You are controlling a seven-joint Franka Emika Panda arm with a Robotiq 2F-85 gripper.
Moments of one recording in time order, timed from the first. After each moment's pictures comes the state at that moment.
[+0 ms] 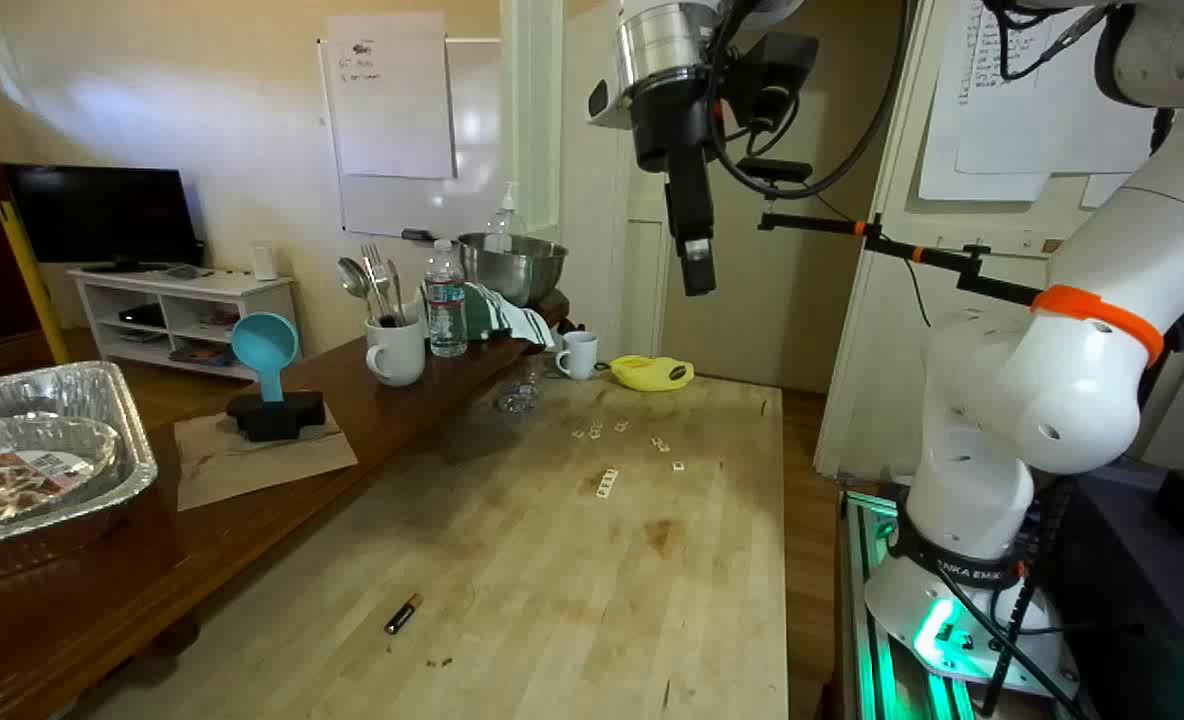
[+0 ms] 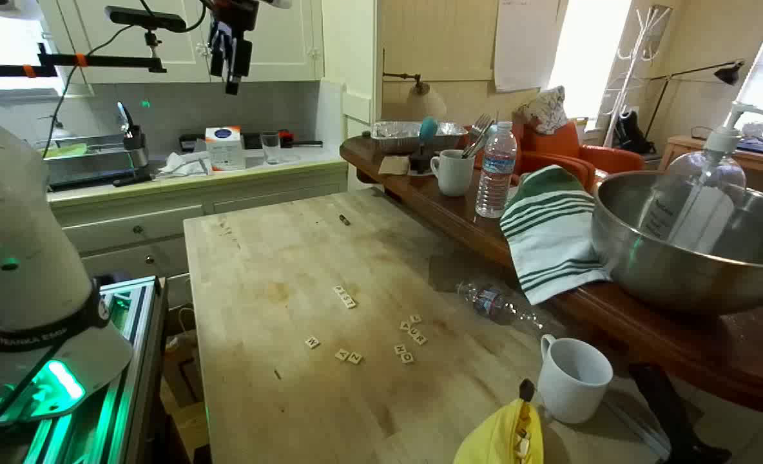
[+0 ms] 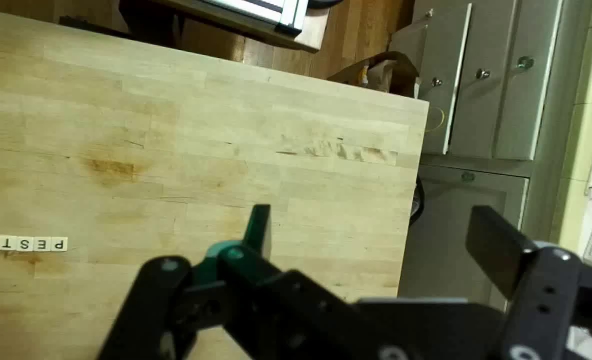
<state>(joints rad) 0.22 -0.50 0.11 -2.14 0.33 1.45 0.06</state>
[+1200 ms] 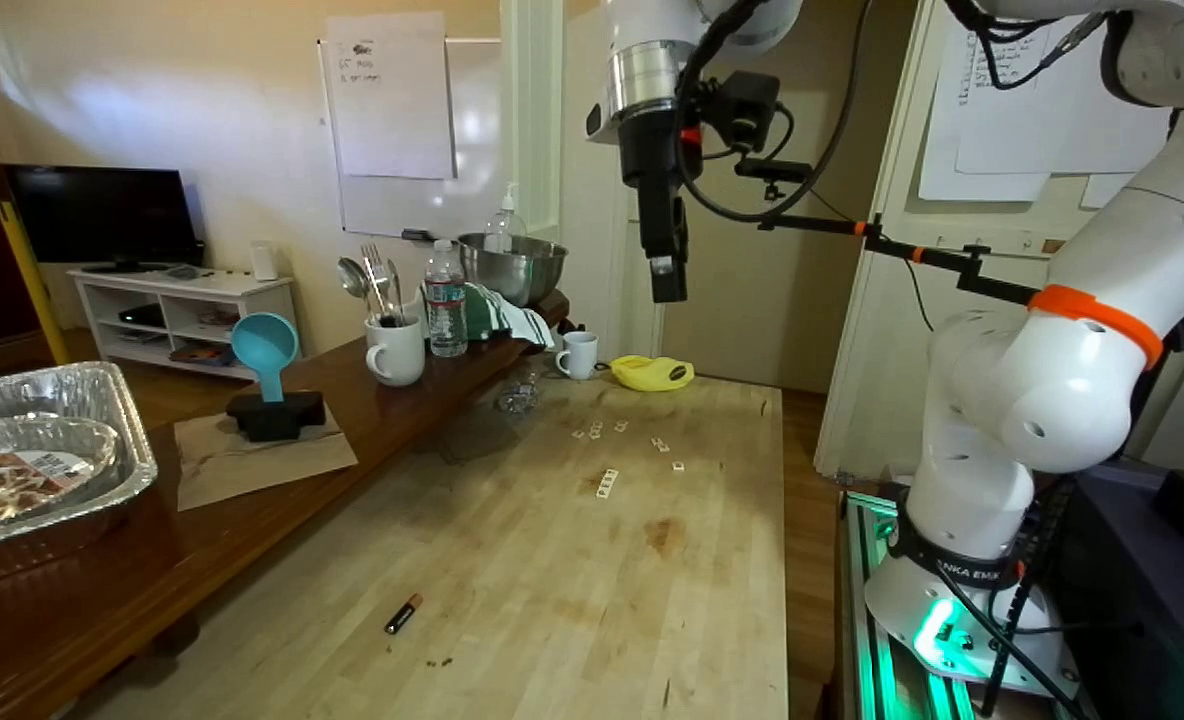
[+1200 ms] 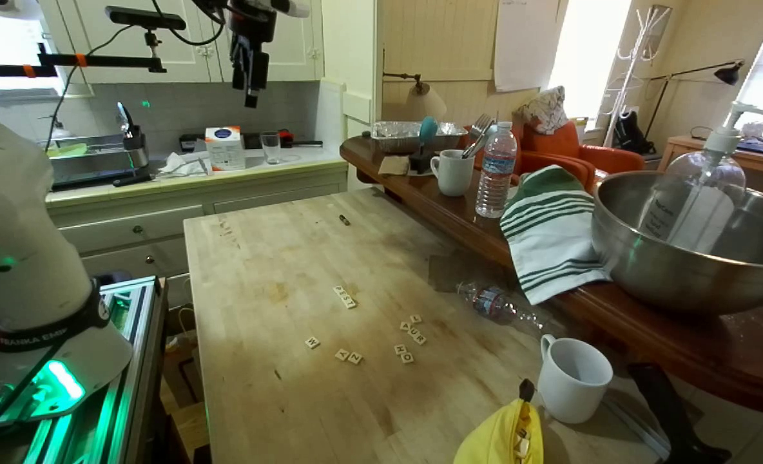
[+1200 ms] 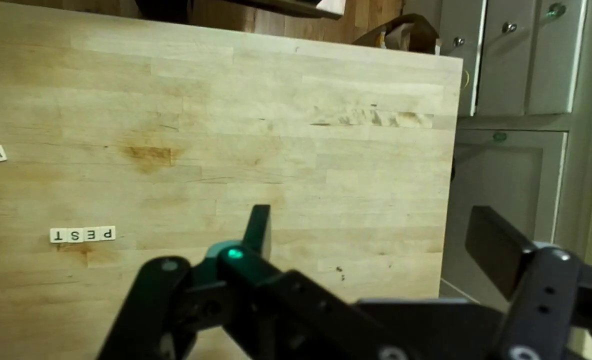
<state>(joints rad) 0.14 -0.49 0.10 -2.18 0.30 1.53 0.05</state>
